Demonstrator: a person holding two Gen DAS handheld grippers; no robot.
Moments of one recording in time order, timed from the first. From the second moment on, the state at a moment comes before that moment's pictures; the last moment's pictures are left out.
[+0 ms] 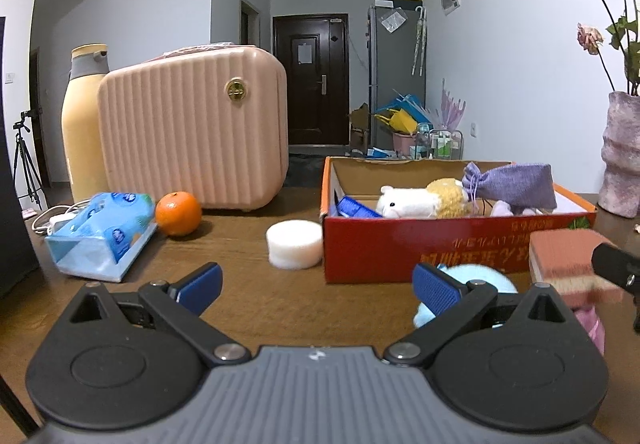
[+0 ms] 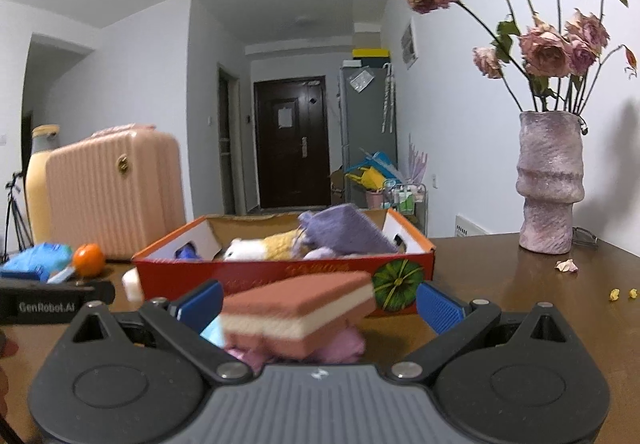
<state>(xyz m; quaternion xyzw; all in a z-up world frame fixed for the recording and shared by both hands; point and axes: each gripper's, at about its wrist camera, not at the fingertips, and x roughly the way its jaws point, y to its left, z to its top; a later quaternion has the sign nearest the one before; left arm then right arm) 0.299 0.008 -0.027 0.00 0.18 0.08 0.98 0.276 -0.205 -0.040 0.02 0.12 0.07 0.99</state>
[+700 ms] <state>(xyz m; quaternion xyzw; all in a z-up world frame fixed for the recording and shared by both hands) 0.267 0.032 -0.032 0.00 0.21 0.04 0.98 0.305 -0.162 -0.061 0.02 0.27 0.02 0.96</state>
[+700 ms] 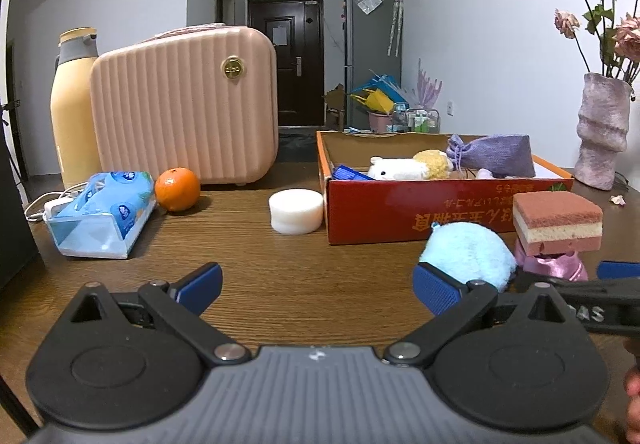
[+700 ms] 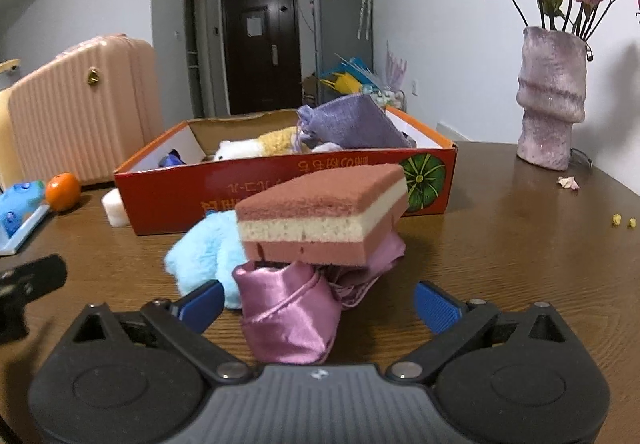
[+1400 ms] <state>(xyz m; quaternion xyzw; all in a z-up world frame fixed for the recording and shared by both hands) 0.269 0.033 -0.032 -0.01 0.22 0.03 0.97 0.306 -0.180 -0.056 0.10 0.27 0.06 0.95</state>
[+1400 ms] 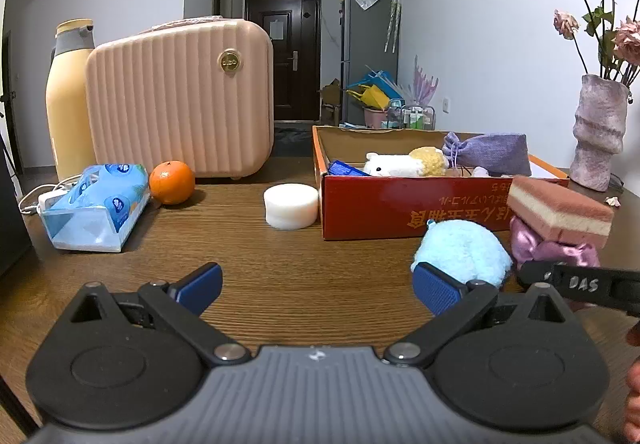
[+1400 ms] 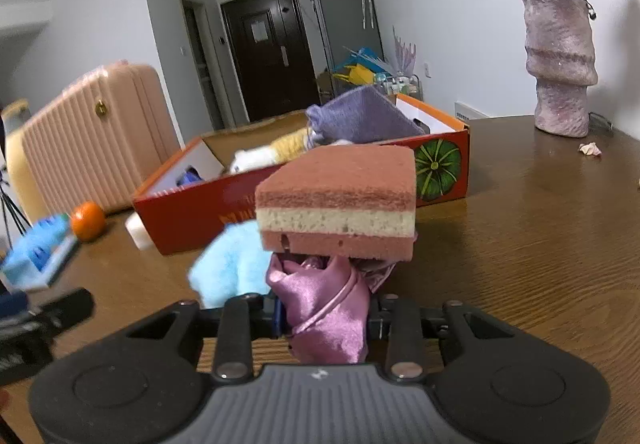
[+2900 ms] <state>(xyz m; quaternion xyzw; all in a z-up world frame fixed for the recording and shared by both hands) 0.274 0.041 -0.034 -0.02 0.23 0.05 0.97 0.323 -0.210 -0.061 0.23 0.30 0.13 0.92</state>
